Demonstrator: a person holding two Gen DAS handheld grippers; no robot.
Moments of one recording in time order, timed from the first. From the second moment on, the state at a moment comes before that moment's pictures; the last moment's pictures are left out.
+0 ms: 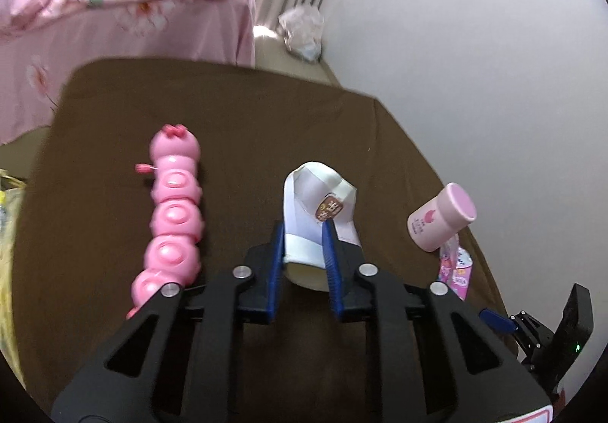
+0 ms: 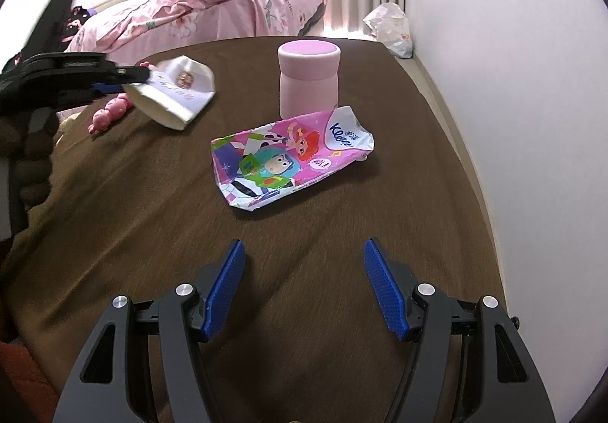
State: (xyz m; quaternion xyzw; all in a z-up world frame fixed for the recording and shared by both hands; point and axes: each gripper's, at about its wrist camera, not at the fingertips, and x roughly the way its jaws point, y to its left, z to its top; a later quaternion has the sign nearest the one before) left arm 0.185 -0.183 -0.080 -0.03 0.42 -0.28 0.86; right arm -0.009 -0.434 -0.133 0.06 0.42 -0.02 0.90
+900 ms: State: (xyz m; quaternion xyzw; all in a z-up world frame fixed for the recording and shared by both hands) left arm 0.088 -0.111 -0.074 -0.04 0.39 -0.24 0.89; right arm 0.053 -0.461 -0.132 0.20 0.42 -0.07 0.88
